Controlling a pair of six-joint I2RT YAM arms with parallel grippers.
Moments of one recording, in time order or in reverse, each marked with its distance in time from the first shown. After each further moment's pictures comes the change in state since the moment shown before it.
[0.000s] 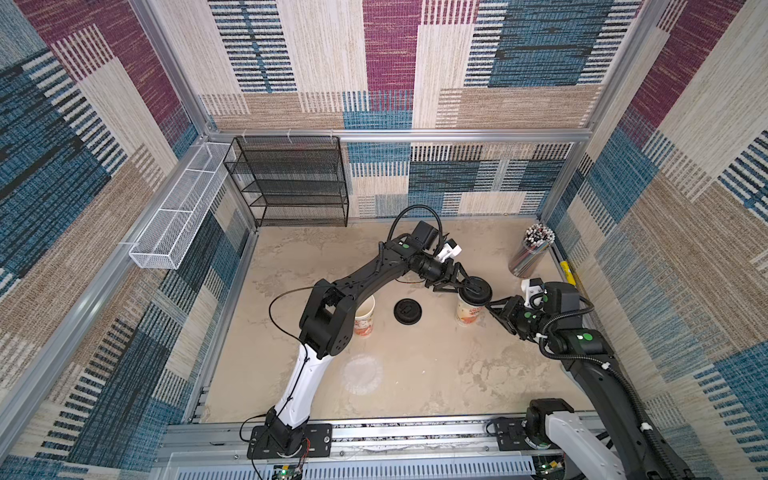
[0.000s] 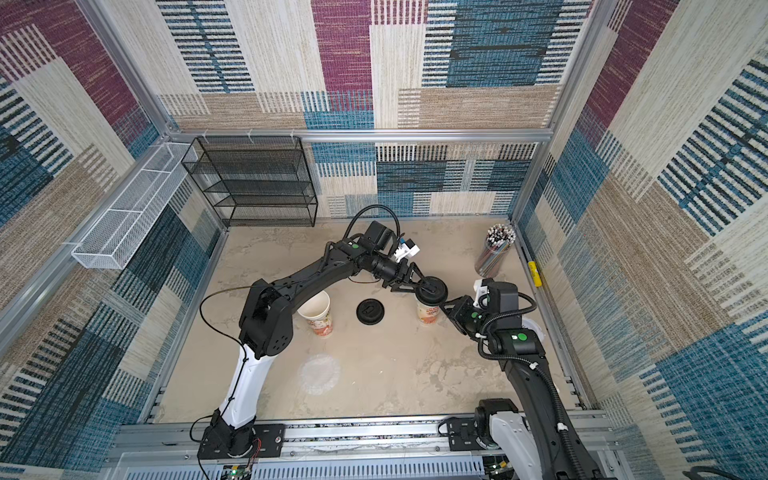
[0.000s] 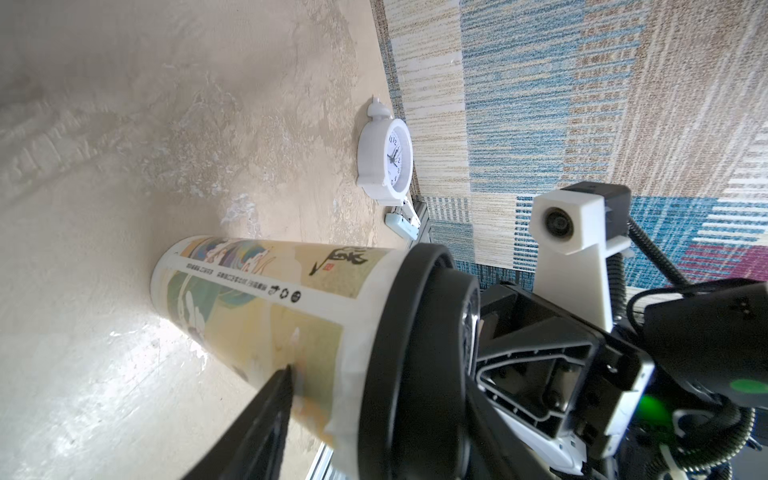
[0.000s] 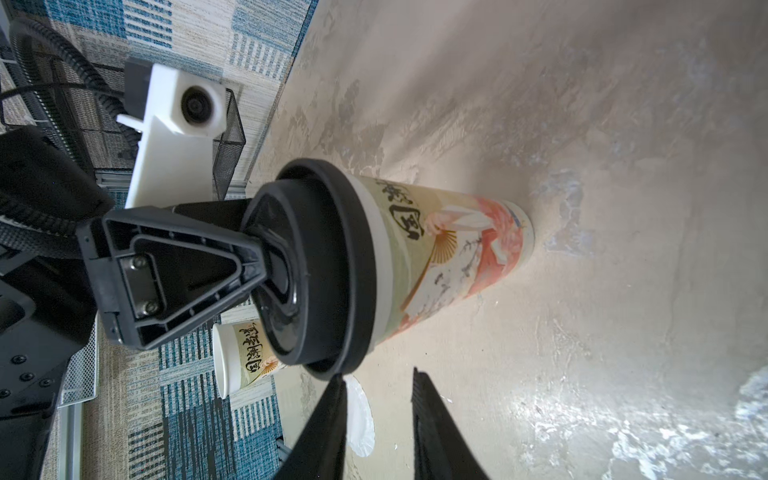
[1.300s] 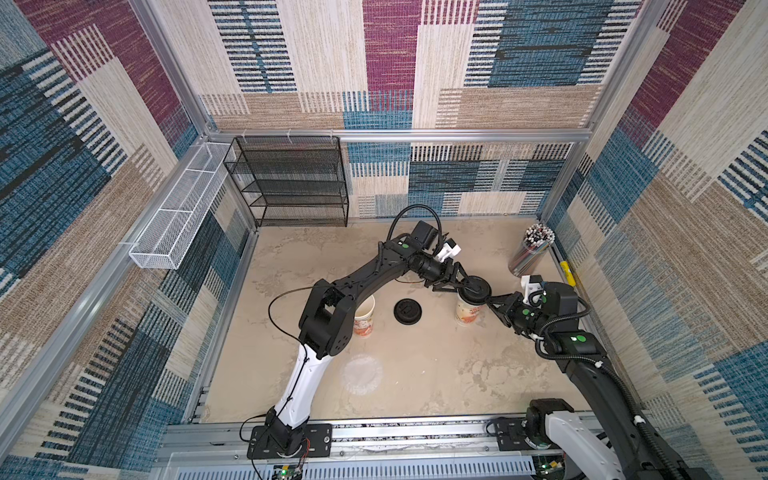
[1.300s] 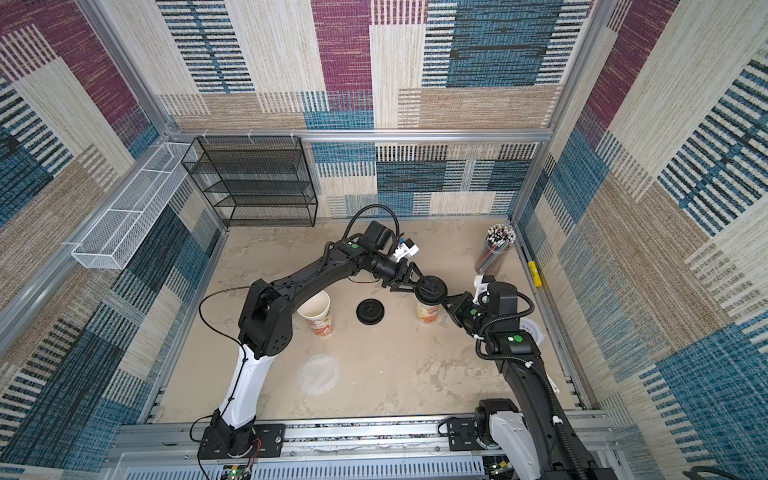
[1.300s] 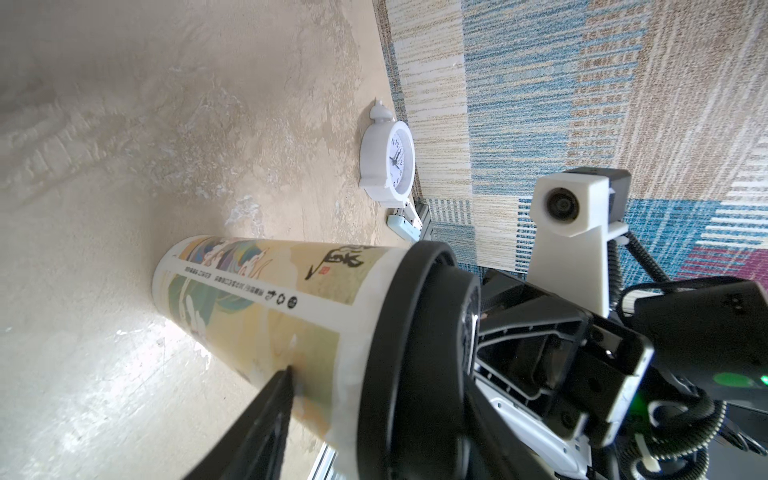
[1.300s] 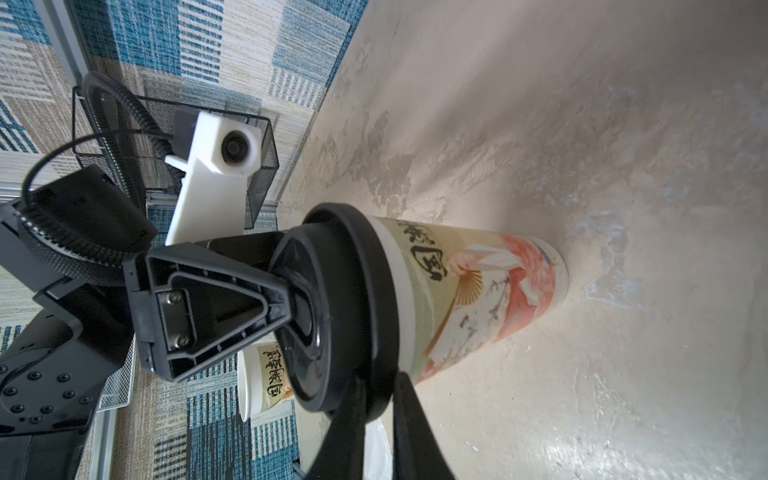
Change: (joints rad) left arm 0.002 -0.004 -0.004 0.000 -0.007 0.000; right arm -0.003 0.023 -0.087 0.224 0.002 0.069
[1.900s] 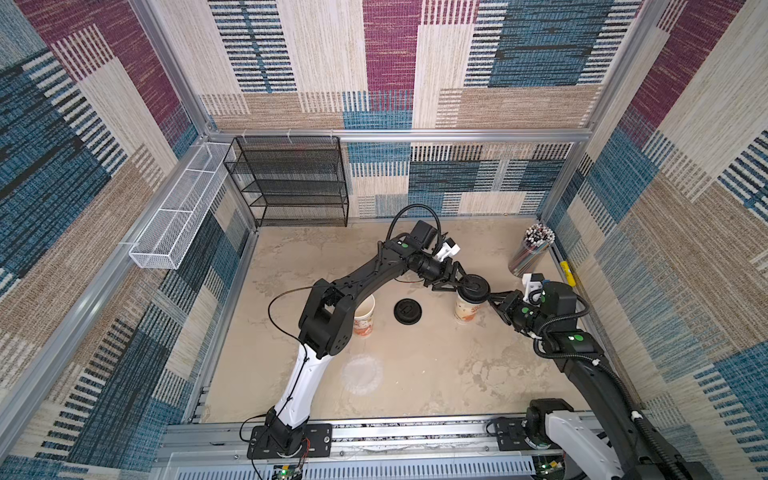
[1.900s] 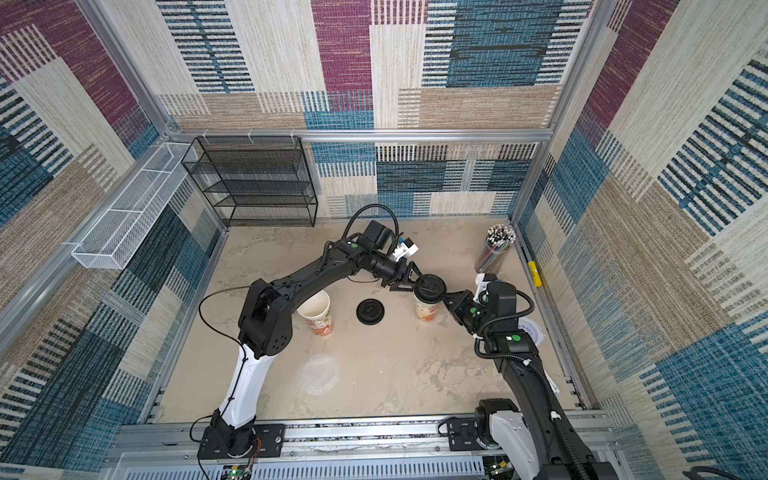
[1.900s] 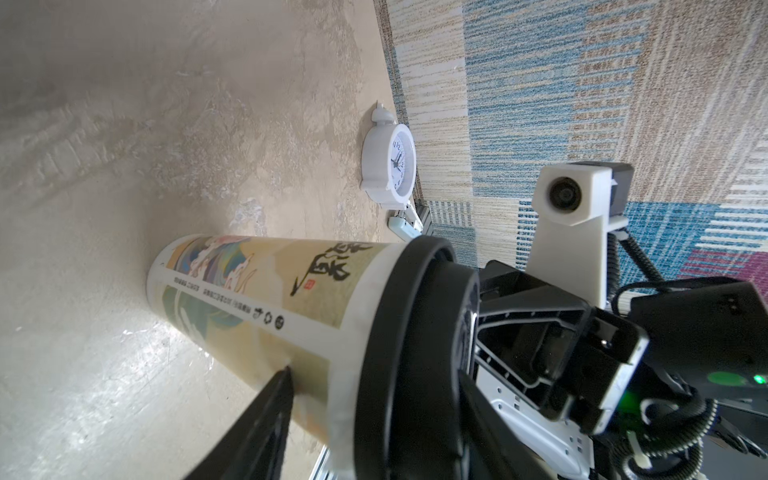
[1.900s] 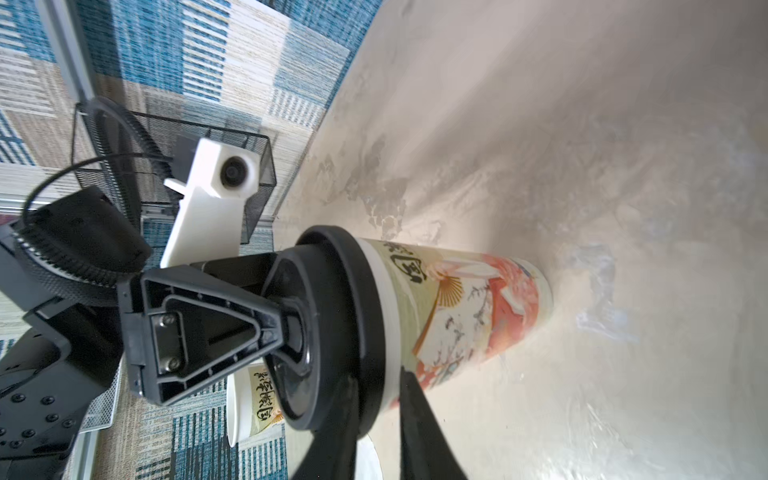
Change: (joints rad) left arm 0.003 0.004 0.011 -0.006 -0.001 0.000; right arm 0.002 0.002 0.039 -0.033 0.058 -0.018
